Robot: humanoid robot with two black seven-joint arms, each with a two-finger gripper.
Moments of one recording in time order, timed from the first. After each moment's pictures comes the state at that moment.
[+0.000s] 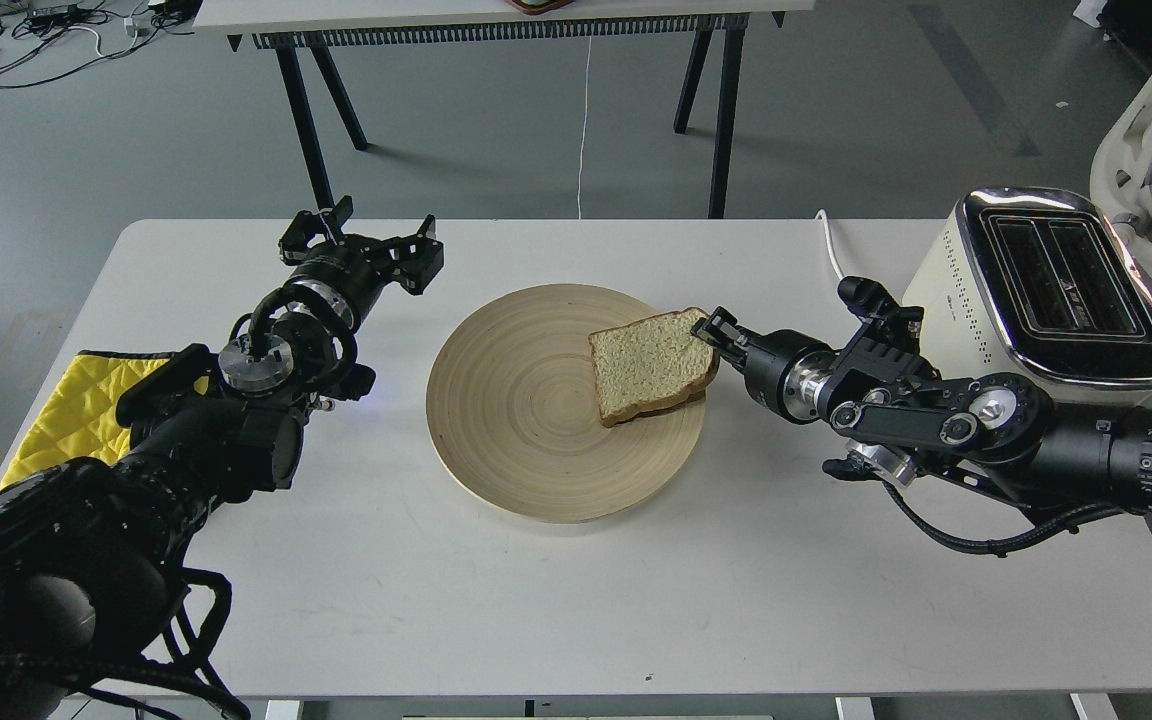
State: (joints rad) left arm -0.90 -0.02 -0.64 -0.17 -1.03 -0.44 0.16; right arm 1.13 -0.28 -0.35 1.00 -0.30 -0.27 0.14
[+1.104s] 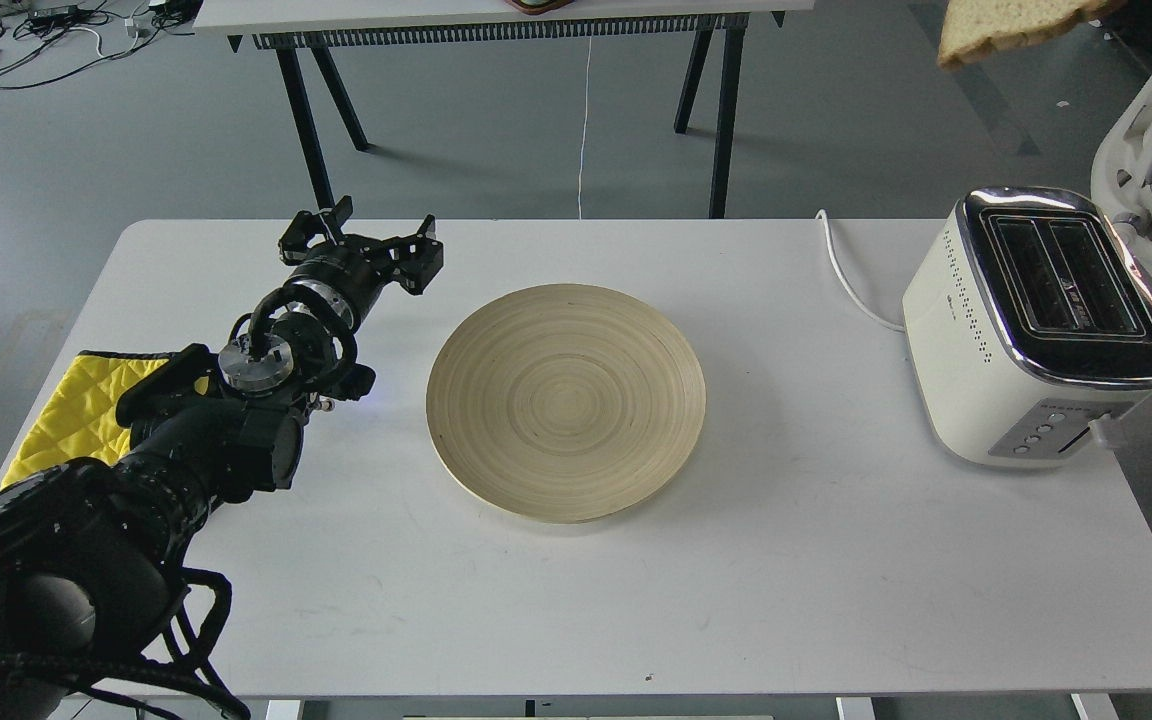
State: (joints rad) left arm -0.90 -0.02 -0.64 -0.17 -1.03 -0.44 0.16; right arm 1.58 -1.08 -0.31 1.34 -0.59 -0.31 0.07
